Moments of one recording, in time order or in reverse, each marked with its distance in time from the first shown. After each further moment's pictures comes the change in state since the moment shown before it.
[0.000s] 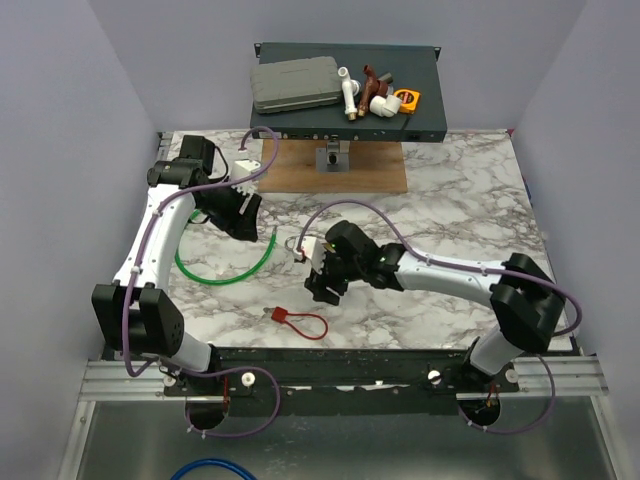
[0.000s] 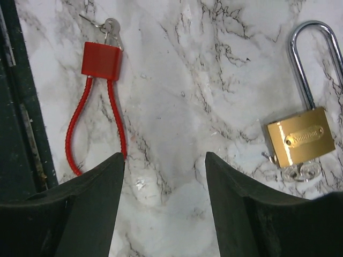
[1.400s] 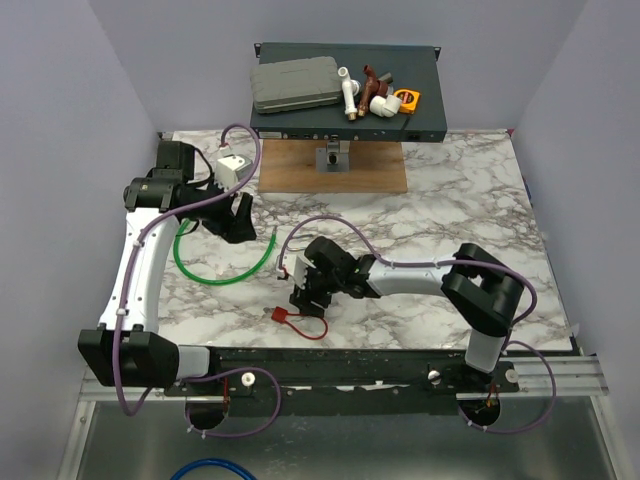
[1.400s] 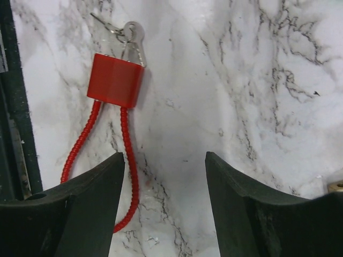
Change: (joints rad) left arm 0.058 -0.166 -0.038 0.040 0.109 -0.073; right arm 0.064 0.248 0.037 0.165 -0.026 -0.013
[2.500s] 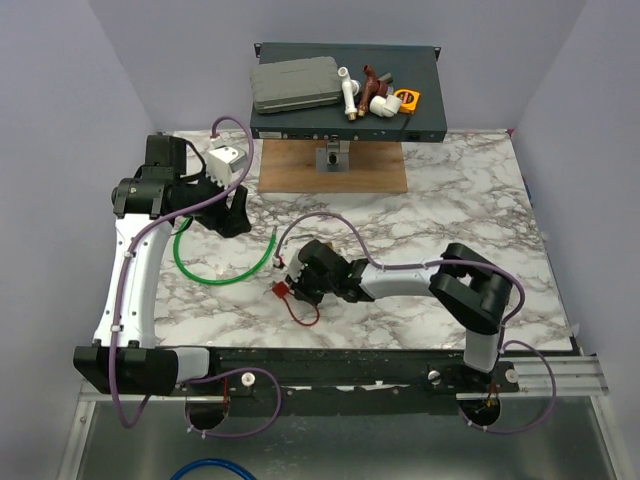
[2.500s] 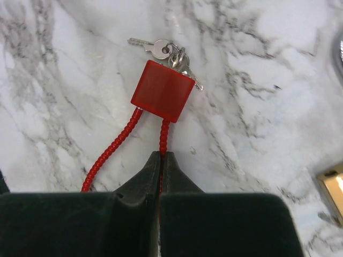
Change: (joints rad) left arm 0.000 -0.047 0.076 -0.024 -0.058 -0.038; right arm 0.026 0.073 0.036 0.097 0.158 0.189
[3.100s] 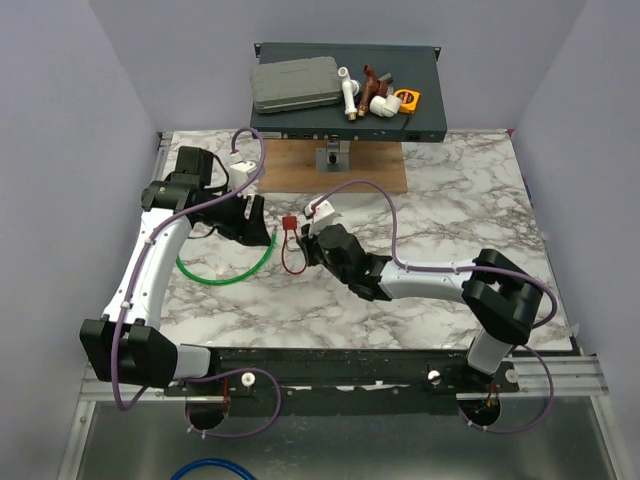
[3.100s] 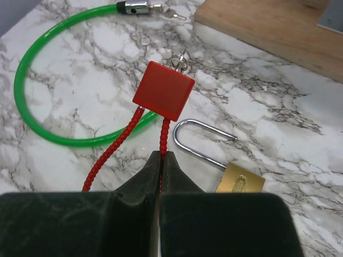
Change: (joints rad) left arm -0.088 0.046 -0.144 0.075 0.059 -0.151; right arm -0.016 -0.179 -0.089 0.360 0.501 0.322
